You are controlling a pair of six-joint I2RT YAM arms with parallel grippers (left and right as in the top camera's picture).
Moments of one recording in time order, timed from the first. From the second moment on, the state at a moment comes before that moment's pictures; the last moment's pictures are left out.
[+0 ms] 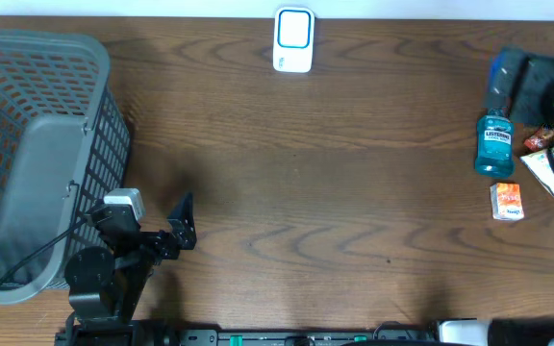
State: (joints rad) left arm 0.05 0.30 0.44 -0.45 0.26 -0.23; right arm 0.07 1.53 2.44 -1.61 0.19 0.20
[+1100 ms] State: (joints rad) left arm 0.05 0.30 0.44 -0.45 0.26 -0.23; right arm 0.07 1.15 2.44 -1.69 0.18 0.20
